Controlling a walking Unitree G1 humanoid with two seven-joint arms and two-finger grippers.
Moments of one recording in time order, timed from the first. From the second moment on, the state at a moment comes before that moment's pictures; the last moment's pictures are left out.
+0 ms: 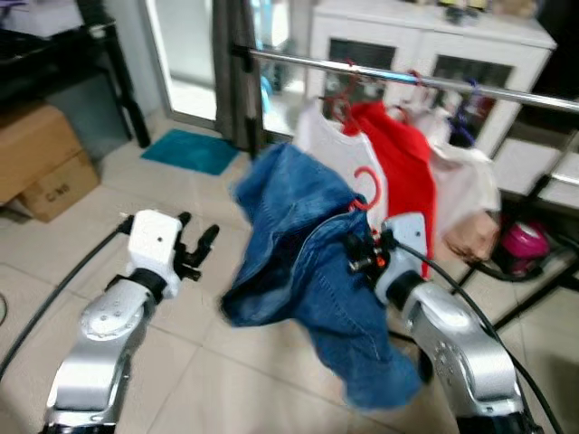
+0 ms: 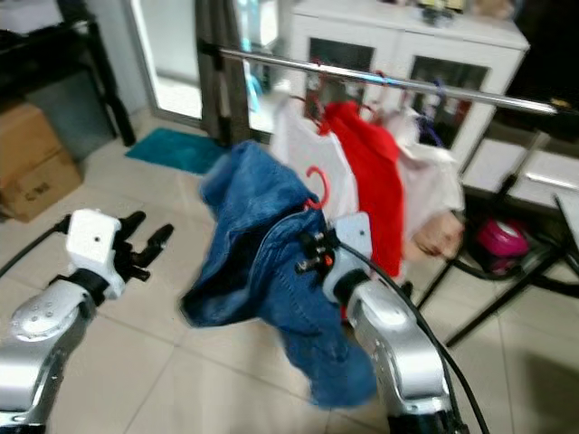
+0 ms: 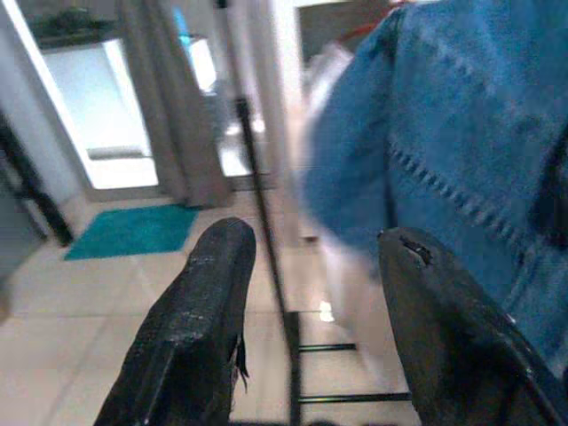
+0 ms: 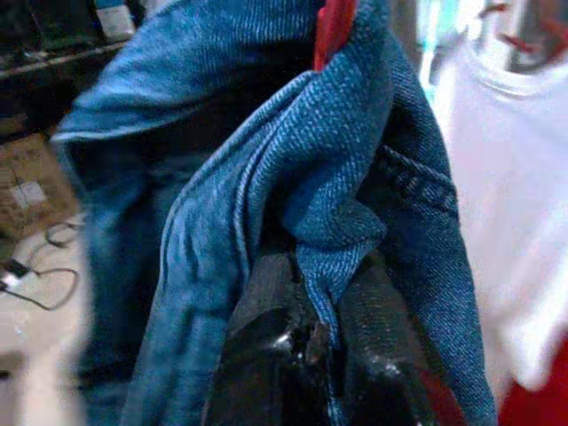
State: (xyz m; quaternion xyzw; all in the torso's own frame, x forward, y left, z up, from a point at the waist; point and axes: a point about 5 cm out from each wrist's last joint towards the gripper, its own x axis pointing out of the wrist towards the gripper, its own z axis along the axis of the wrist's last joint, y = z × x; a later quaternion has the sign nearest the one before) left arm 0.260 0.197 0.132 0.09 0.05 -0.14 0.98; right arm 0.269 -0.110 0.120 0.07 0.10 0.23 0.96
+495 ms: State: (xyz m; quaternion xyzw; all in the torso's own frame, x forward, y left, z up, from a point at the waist) left arm 0.262 0.198 0.134 0.11 0.04 -0.14 0.98; right arm 0.279 -0.117 0.121 0.08 0.08 0.18 0.98
